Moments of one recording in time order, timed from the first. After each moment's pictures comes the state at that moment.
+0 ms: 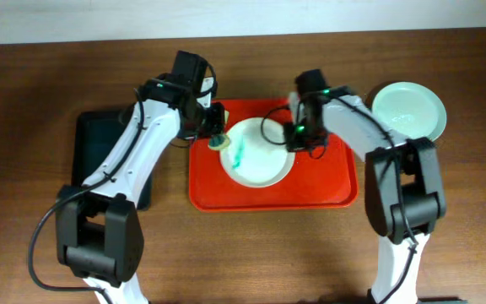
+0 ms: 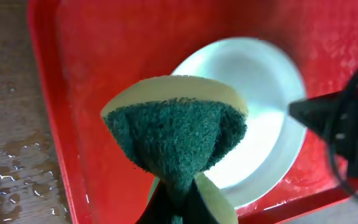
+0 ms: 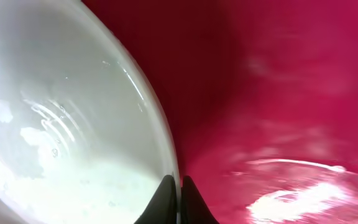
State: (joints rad) left arm -0.31 1.92 1.62 -0.93 0.22 -0.31; right arm 0.27 2.13 1.54 -0.84 -0.23 0.09
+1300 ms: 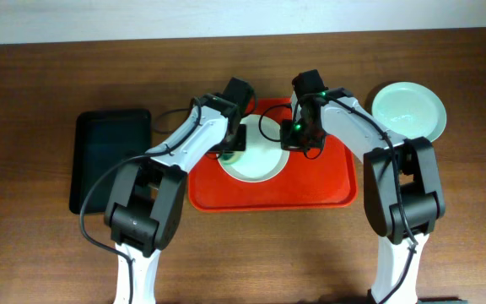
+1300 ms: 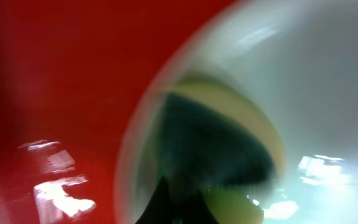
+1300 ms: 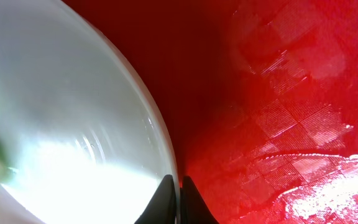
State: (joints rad) left arm -0.47 2.19 1.65 -0.87 -0.13 -0.40; right arm 0.26 2.13 1.52 -0.80 -0.26 0.29
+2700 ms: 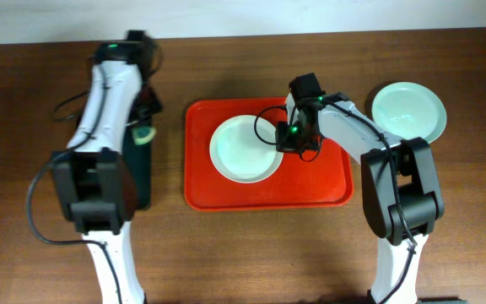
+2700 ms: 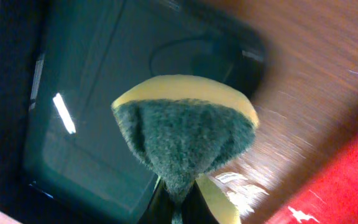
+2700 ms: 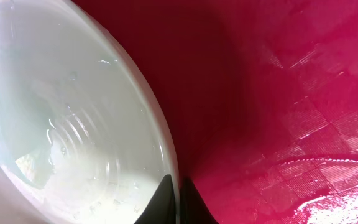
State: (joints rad) left arm -0.06 2.26 2.08 -1.39 -0.23 -0.55; right arm 0.27 2.13 1.49 -0.73 -0.32 0.29
